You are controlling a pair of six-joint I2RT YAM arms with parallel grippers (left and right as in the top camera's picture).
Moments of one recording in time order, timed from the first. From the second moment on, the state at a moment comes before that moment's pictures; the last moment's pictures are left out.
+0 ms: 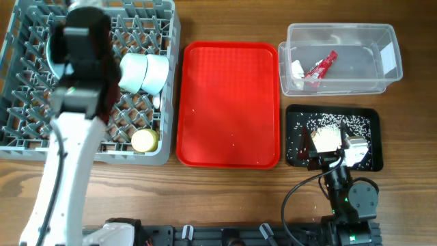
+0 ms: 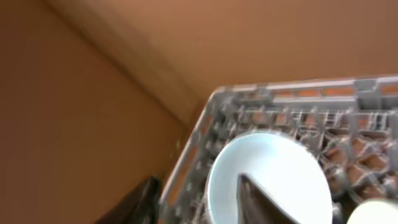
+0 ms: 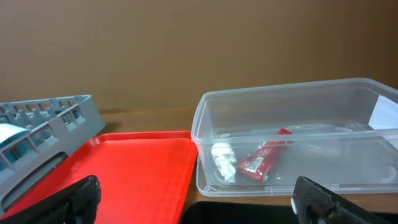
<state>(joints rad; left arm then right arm) -0.09 1.38 1.36 -0.43 -0.77 0.30 0.09 0.01 0.01 0.00 -0.04 0.15</state>
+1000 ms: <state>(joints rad) 0.02 0.65 1.36 -1.05 0.16 -0.41 0.09 0.01 0.01 0.00 -0.04 0.15</state>
